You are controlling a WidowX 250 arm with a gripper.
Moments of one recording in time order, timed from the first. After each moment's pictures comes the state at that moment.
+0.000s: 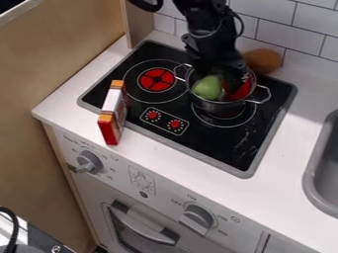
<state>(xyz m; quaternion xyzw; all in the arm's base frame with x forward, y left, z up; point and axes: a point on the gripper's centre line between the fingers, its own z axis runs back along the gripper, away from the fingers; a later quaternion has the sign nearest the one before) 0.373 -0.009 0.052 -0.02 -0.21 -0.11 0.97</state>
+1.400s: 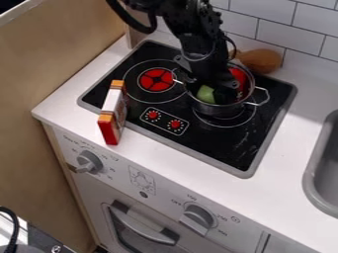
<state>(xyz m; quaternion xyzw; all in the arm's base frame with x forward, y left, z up) 0.358 -0.015 0.031 -0.02 -0.20 -0.09 0.98</state>
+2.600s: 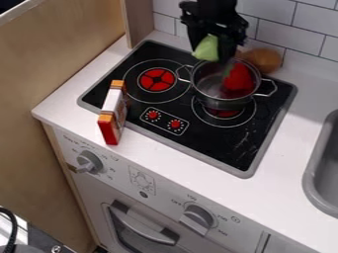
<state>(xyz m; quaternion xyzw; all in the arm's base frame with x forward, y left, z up) 0.383 0.010 0.090 -0.01 -0.11 -0.08 0.99</state>
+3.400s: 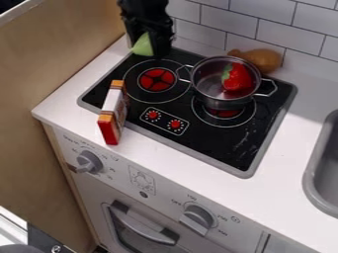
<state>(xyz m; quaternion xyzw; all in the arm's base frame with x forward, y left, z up) 0.364 0.091 0.077 0.00 -0.13 -0.11 0.99</state>
